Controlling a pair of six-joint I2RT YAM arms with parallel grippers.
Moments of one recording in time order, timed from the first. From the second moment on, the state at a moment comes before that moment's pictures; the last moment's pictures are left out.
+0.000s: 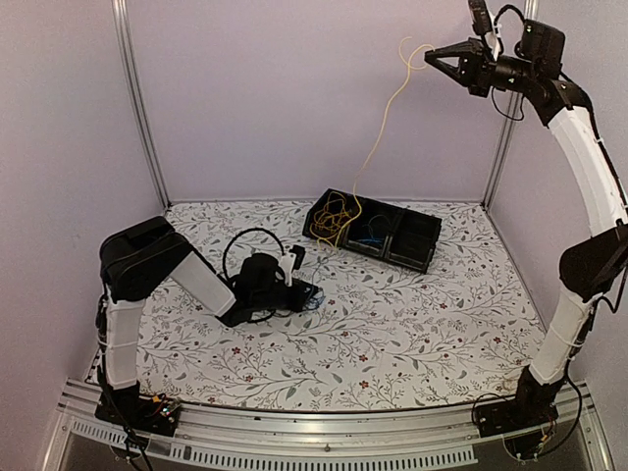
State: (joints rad) left arm -0.75 2.14 0.88 0.81 0.13 -0.40; right arm 0.24 1.82 2.36 -0.47 -1.18 -0.16
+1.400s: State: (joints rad) left arm -0.62 1.50 0.67 0.42 0.10 -0.38; right arm 0.30 1.97 2.28 -0.42 -0.79 -0.30
